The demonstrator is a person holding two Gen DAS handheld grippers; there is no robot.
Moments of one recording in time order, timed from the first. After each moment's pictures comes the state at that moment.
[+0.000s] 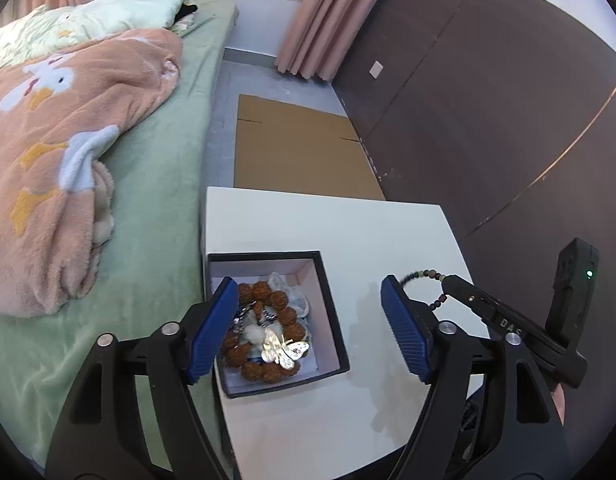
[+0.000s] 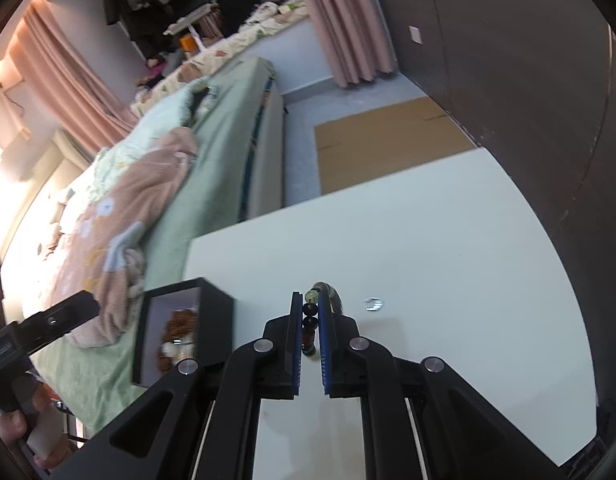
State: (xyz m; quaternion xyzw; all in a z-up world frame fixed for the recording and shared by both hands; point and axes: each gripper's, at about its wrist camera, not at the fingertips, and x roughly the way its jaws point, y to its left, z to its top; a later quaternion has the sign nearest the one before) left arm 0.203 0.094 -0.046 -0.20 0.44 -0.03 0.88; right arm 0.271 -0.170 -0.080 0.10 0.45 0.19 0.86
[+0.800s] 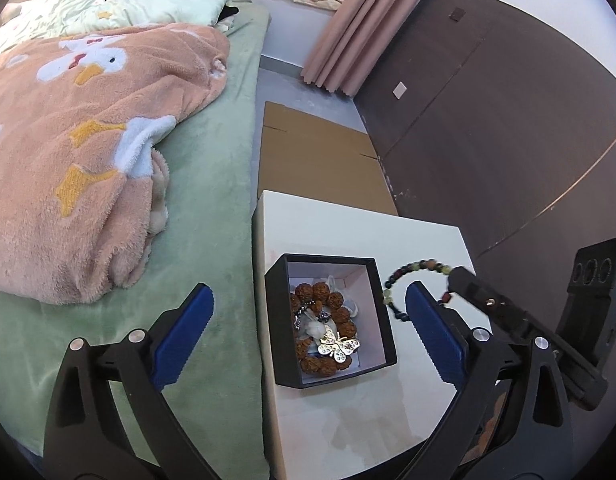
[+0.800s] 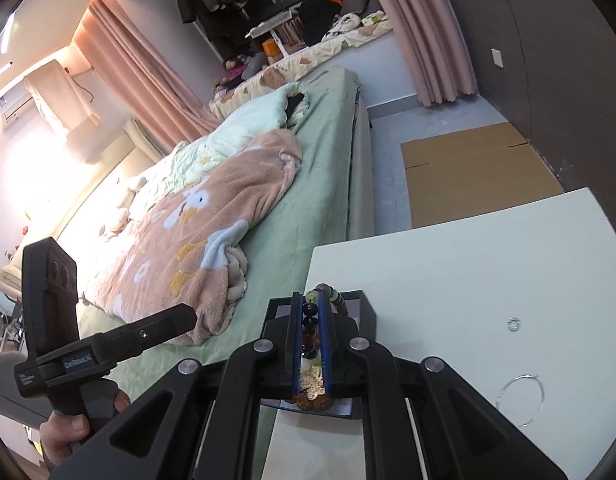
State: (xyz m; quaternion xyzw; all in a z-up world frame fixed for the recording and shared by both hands) left arm 0.178 0.153 -0.052 -0.23 0.42 0.00 0.88; right arm 0.241 -0.078 -0.051 0.11 0.41 0.31 0.85
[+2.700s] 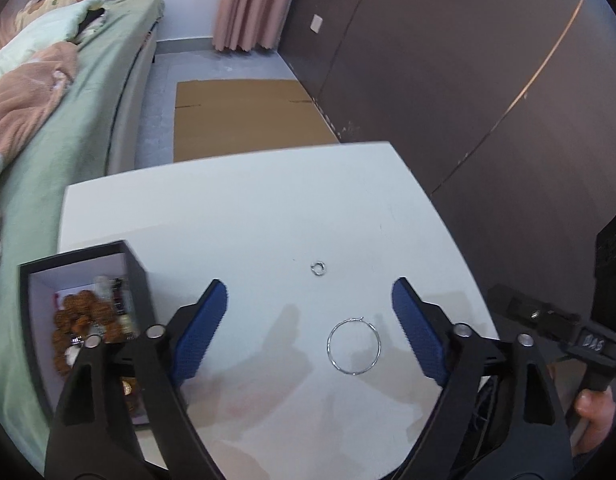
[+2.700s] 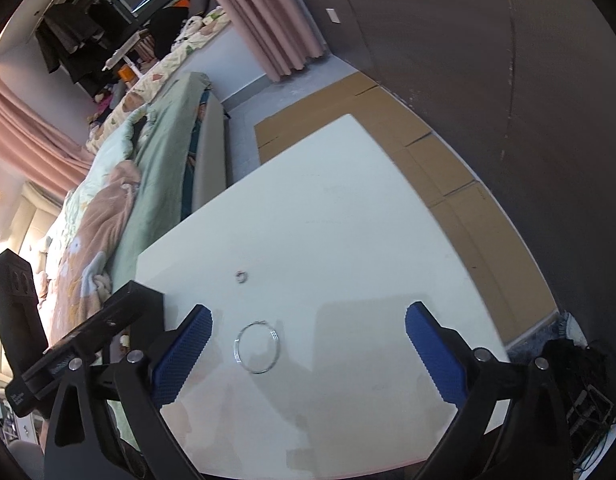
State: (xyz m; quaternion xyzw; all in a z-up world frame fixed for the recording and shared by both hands) left arm 0.262 -0.063 -0.097 -0.11 0.48 -0.11 0.87; right arm 0.263 -0.309 -0.104 0.17 0.50 0.10 0.85
